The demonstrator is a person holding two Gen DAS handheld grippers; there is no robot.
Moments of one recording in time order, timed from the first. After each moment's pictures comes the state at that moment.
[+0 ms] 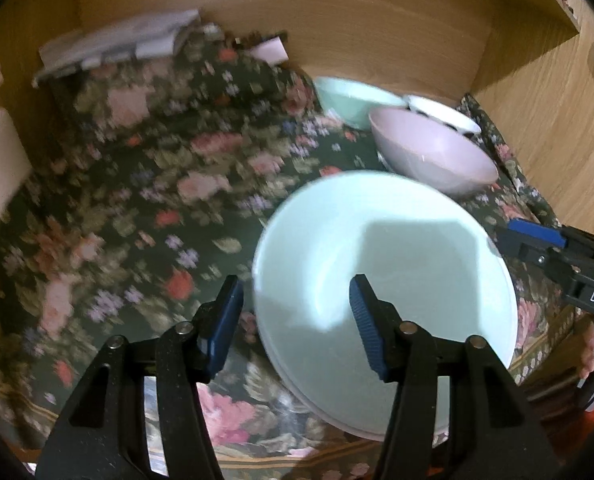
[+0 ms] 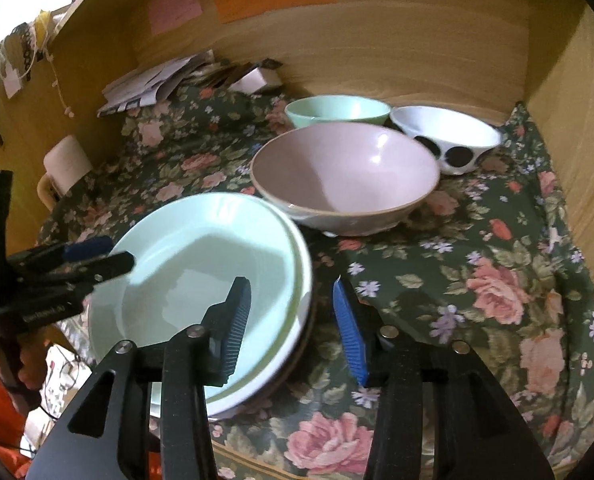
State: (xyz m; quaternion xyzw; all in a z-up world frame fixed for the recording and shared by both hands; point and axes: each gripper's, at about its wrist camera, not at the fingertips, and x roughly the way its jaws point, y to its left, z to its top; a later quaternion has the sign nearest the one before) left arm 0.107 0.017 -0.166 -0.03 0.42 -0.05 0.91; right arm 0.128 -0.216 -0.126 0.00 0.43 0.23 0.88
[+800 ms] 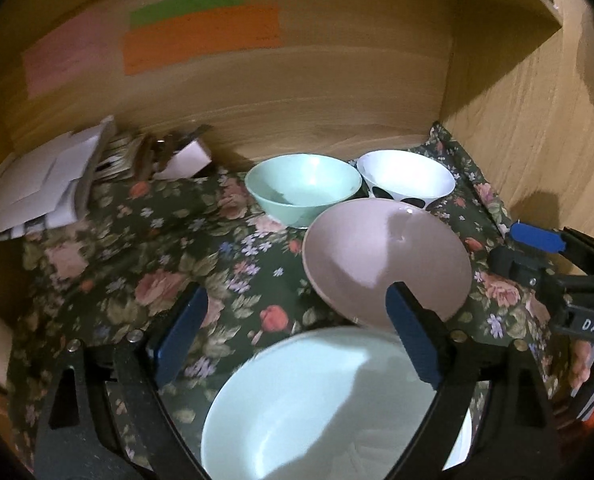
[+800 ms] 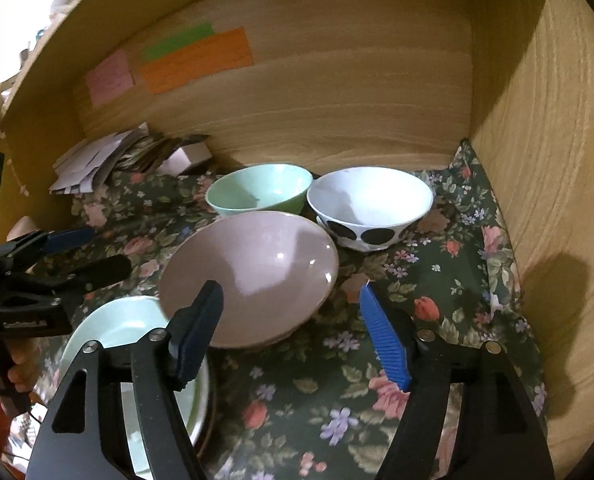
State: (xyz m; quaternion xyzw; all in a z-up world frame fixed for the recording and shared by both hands) left arm 0.212 -0.058 -0.110 0.05 0.38 -0.10 0.92; right arm 0.192 -0.266 -0.097 0.03 0.38 0.16 0.91
